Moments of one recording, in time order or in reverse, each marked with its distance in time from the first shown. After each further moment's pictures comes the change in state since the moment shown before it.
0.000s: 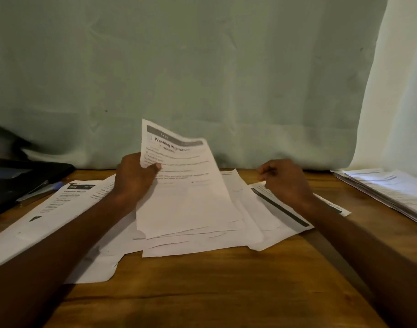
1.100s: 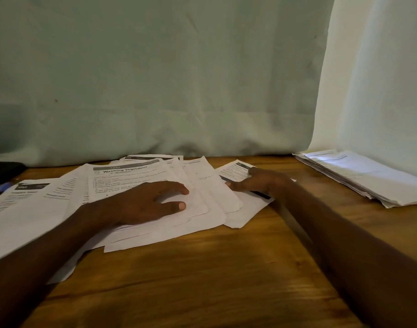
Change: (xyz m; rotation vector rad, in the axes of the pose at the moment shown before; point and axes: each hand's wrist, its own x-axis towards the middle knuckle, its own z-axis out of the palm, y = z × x) left_hand -0.051 0.018 0.041 0.656 -0.920 0.489; right_hand -0.007 0.025 -0.021 -0.033 -0.492 0.395
